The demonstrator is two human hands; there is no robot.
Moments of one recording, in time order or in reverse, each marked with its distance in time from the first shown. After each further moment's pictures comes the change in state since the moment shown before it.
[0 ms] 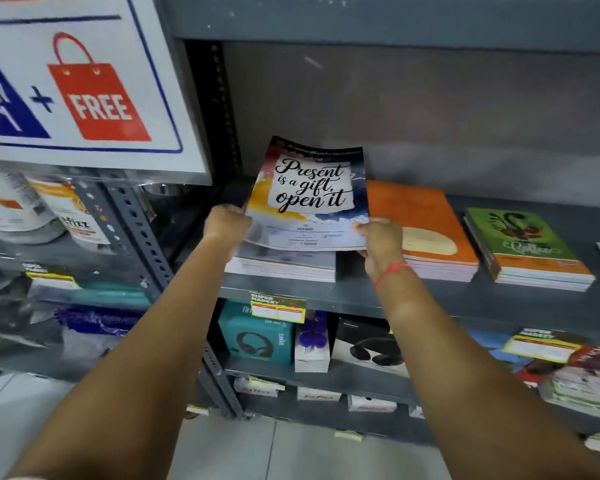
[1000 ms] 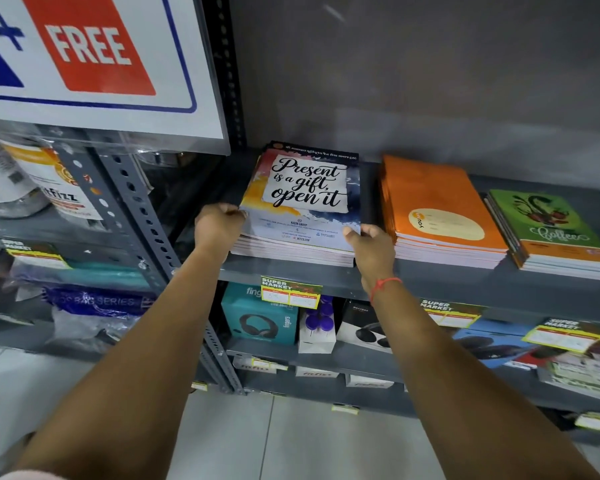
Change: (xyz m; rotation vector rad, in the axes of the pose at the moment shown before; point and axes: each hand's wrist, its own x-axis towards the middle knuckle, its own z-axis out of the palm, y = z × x) left_hand 0.015 -0.049 -0.008 0.054 0.075 0.008; right_hand 0.010 0.072 0.022 -0.333 0.027 -0.166
